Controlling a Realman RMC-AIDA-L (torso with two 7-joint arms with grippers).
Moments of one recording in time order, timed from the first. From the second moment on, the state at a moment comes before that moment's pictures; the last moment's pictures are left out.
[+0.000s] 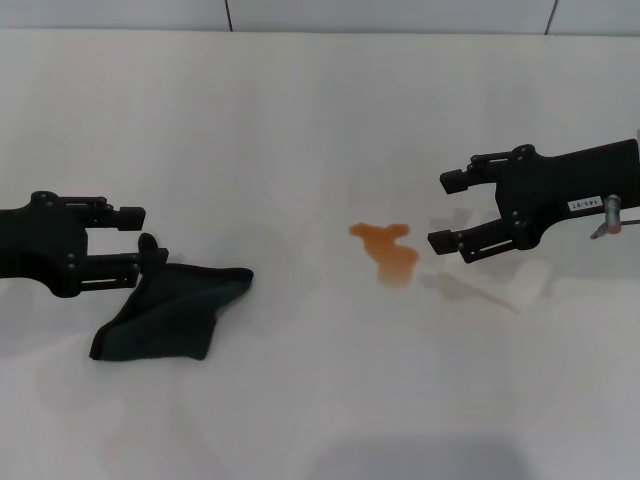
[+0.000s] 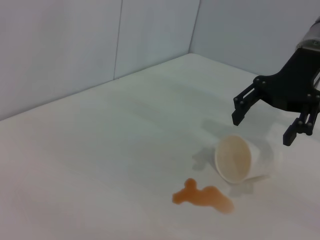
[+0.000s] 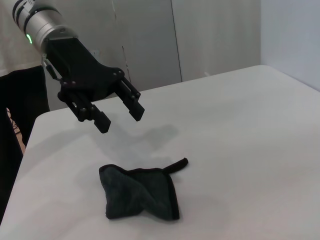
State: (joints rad) left arm -0.39 -2.02 0.77 1.07 2.07 1.73 -1.64; right arm 0.57 1.99 -1.07 -0.92 -1.92 -1.52 1.60
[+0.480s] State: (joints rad) left arm -0.39 -2.03 0.77 1.07 2.07 1.73 -1.64; right arm 0.57 1.99 -1.07 -0.92 -1.92 -1.52 1.60
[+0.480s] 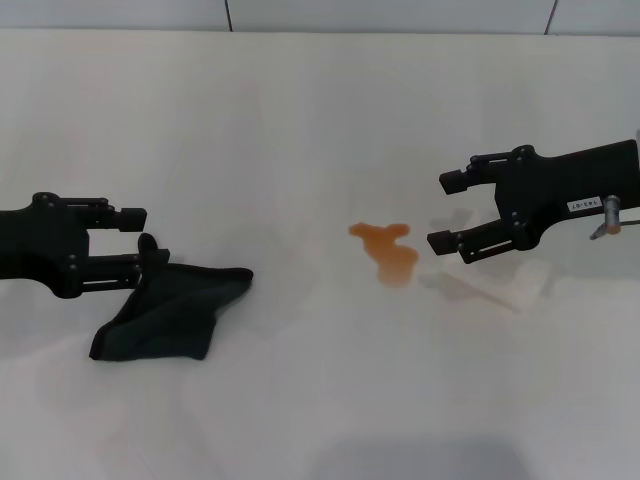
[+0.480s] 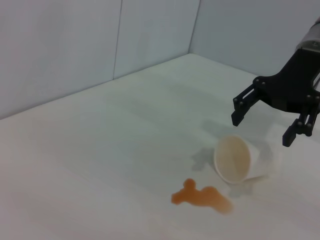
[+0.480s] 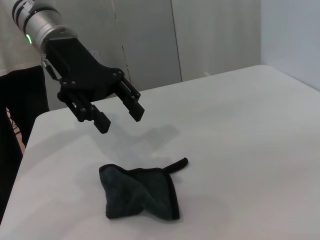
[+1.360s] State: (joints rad) left arm -0.63 -2.02 0.78 1.12 2.52 1.86 -1.85; right arm 0.57 2.00 -1.07 -0.91 -1.92 -1.50 1.58
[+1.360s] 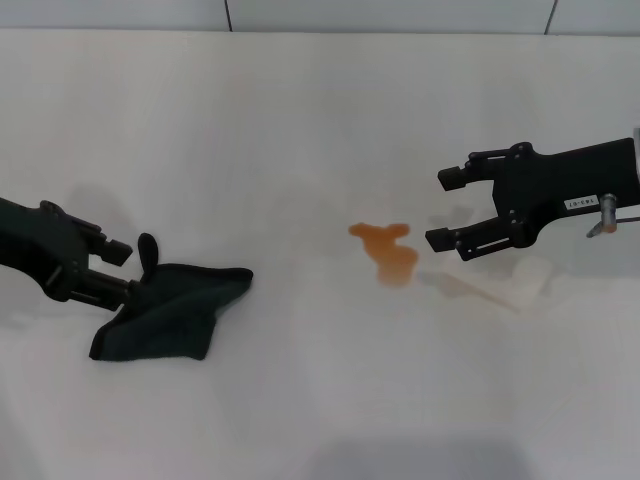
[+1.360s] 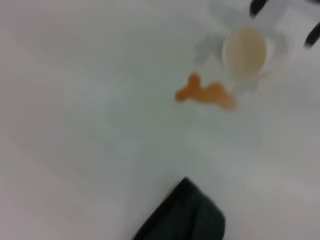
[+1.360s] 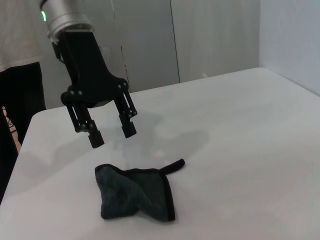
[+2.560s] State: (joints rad) left arm -0.42 -2.08 0.76 1.19 2.20 1.72 -1.64; right arm 0.67 2.01 -1.27 -1.31 -2.44 -1.66 2.16
